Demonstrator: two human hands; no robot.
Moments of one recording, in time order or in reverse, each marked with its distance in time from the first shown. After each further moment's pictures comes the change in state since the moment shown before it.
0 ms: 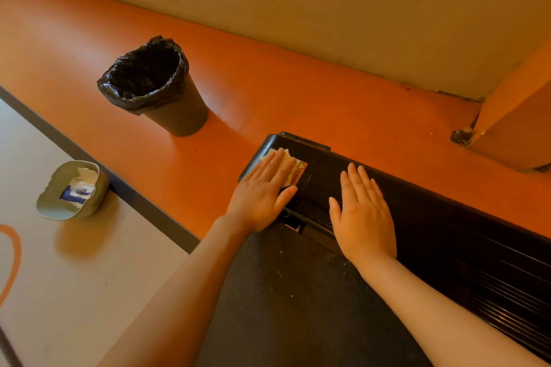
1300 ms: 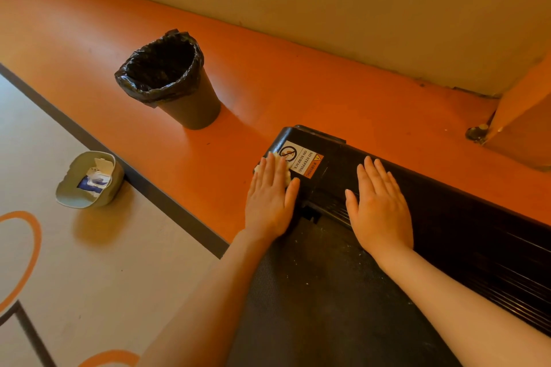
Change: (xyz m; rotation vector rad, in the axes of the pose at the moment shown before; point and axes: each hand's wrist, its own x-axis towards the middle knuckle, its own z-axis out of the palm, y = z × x) left_hand -0.029 0.016 0.019 -0.201 0.077 -0.343; right_hand 0.001 -0.002 -0.010 0.055 -0.157 0.029
